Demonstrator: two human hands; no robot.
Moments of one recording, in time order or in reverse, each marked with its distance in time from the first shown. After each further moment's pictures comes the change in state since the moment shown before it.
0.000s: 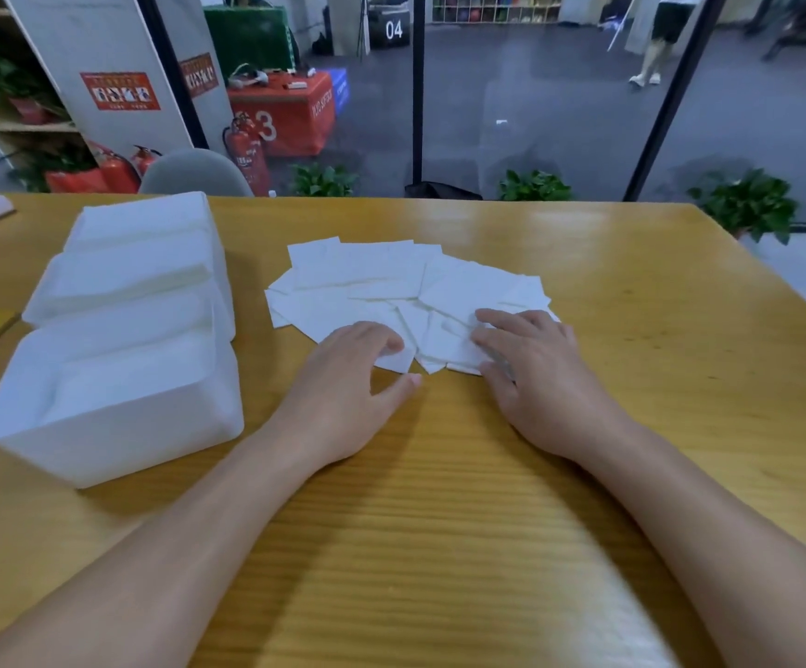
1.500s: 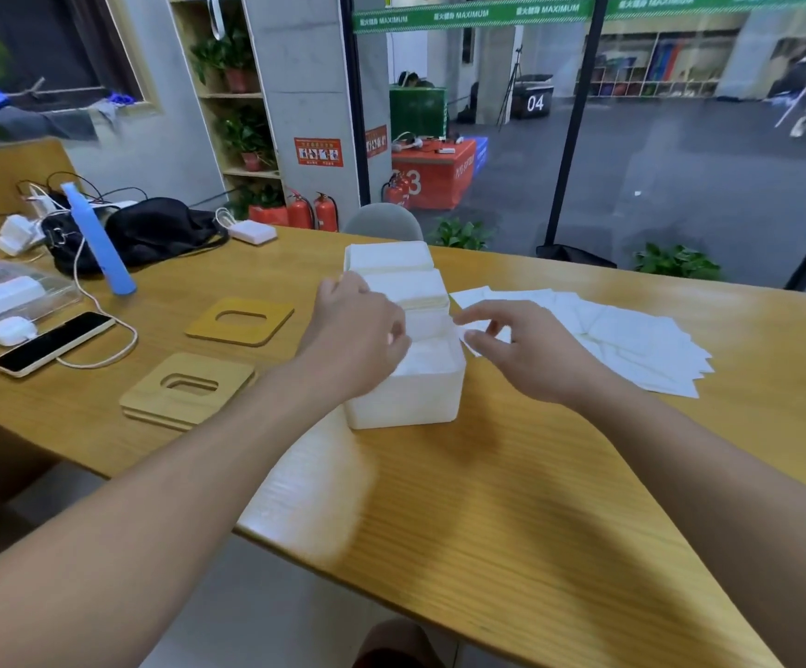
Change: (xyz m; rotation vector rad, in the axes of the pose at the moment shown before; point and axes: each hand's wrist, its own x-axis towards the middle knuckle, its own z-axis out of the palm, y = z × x) left_hand -0.099 -0.076 -0.195 0.599 0.199 -0.166; right_hand 0.076 -0.214 -0.026 0.508 -0.146 -0.206
